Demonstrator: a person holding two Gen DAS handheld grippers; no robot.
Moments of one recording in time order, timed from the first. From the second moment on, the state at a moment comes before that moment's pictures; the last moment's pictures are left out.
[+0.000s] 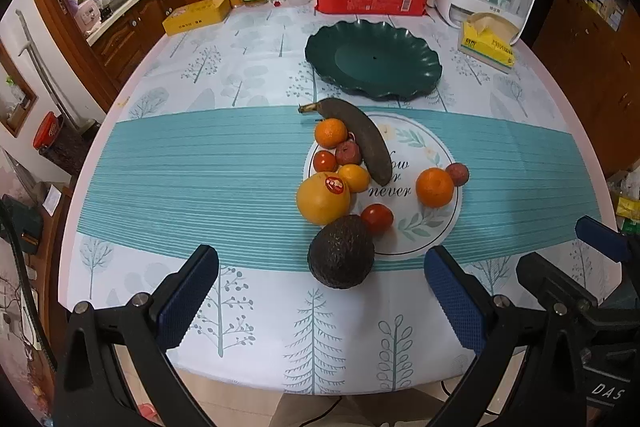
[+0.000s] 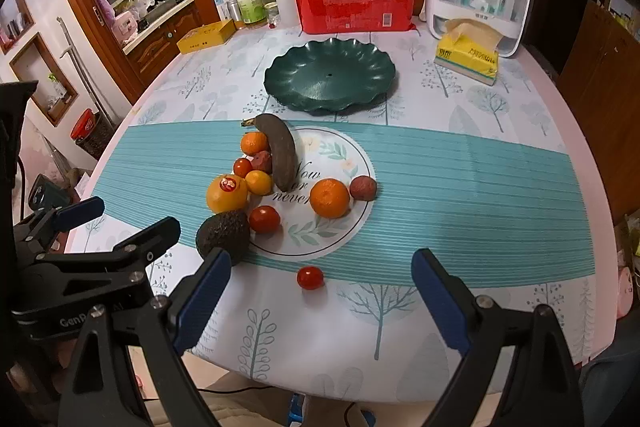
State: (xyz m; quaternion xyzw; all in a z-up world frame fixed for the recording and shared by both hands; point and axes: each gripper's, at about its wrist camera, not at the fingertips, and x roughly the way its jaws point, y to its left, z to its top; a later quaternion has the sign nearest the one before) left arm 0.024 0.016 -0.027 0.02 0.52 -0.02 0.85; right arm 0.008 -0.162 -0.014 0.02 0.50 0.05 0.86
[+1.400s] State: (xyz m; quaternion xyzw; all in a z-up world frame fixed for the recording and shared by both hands) left arm 0.090 0.013 -0.165 -0.07 0.65 -0.05 0.76; right arm 0.044 -0.150 -0.146 0.02 0.60 0.12 0.79
